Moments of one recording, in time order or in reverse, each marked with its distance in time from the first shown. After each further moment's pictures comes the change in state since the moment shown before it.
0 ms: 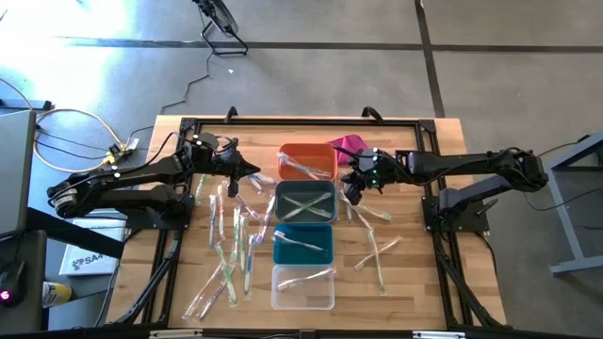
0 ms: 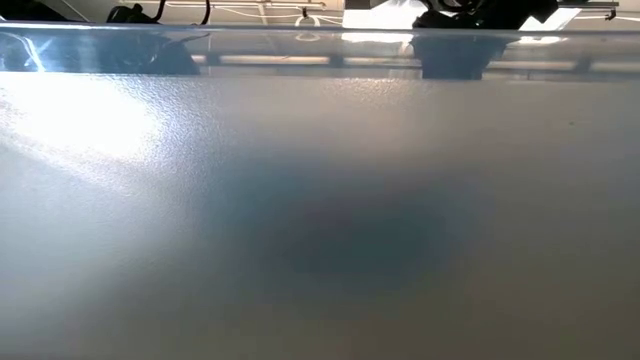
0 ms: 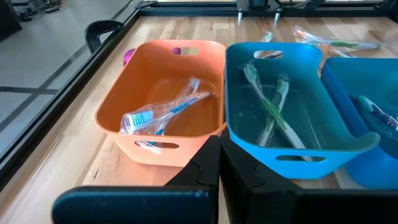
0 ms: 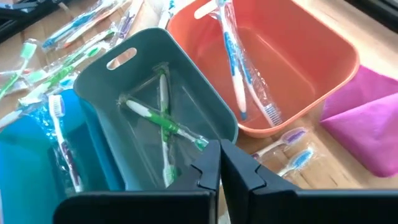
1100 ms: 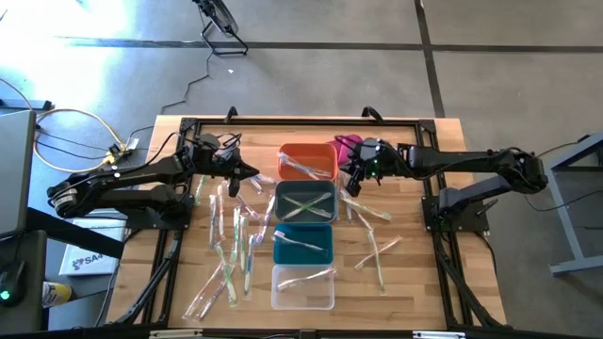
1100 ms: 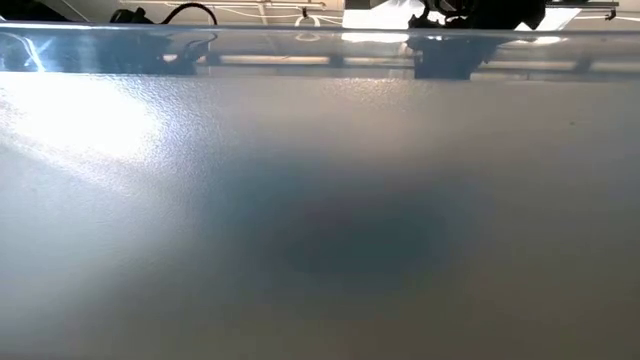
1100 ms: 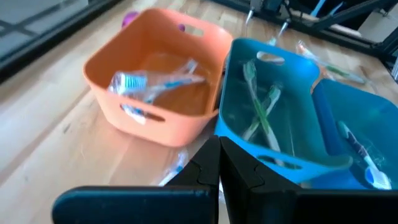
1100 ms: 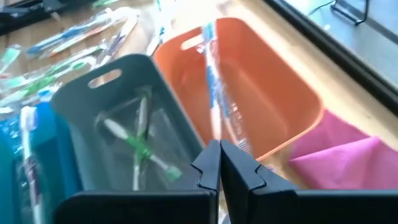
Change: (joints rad) left arm 0.000 0.000 0.000 -0.057 0.000 -0.272; right arm -0.088 0.000 0.000 0.079 0.007 -0.190
